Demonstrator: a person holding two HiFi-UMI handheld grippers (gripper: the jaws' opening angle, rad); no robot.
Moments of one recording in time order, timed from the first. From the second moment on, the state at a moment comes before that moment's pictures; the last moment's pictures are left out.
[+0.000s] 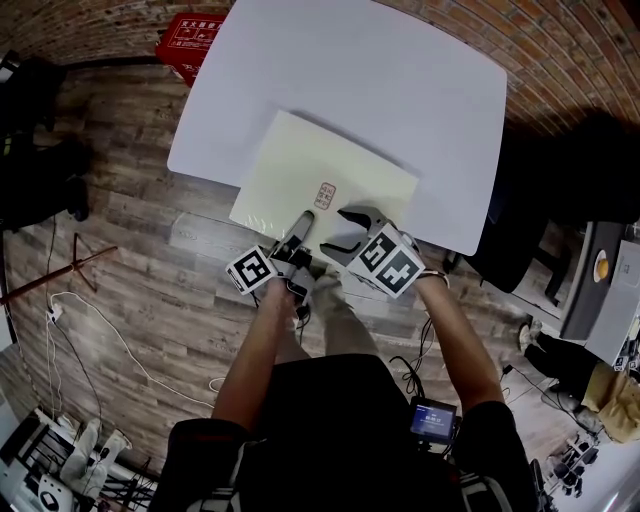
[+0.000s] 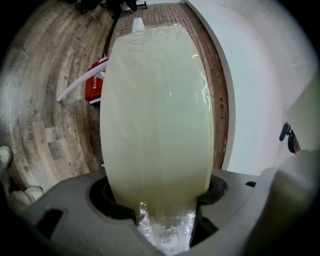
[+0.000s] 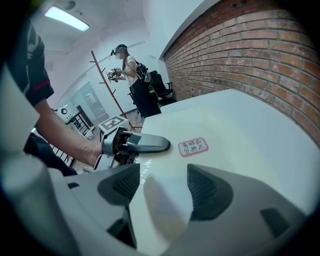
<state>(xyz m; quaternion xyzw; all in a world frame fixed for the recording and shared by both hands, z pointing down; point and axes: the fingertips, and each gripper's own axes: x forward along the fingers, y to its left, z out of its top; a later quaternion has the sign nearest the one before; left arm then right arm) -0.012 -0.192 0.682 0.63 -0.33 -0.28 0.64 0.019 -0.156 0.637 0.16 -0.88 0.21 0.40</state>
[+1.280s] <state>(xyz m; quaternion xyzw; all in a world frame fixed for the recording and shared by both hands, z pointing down) -0.033 -0.173 0.643 0.66 -0.34 -0.23 0.63 0.007 -0.132 0.604 0.19 -0.88 0.21 0.38</state>
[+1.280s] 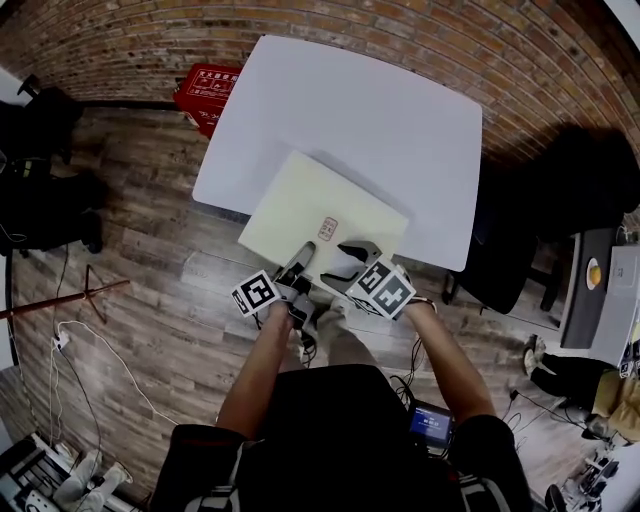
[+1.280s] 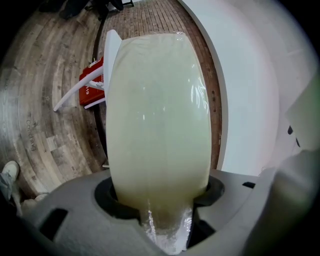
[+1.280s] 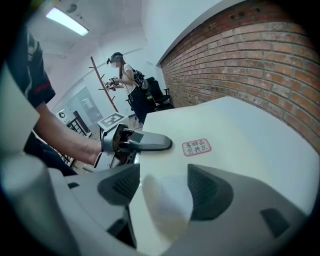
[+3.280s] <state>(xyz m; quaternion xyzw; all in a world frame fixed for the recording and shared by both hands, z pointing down) -0.097 -0.161 0.380 0.91 -0.36 -0.01 0.21 0.008 -0.153 0.370 0.47 -0.87 0.12 0.07</state>
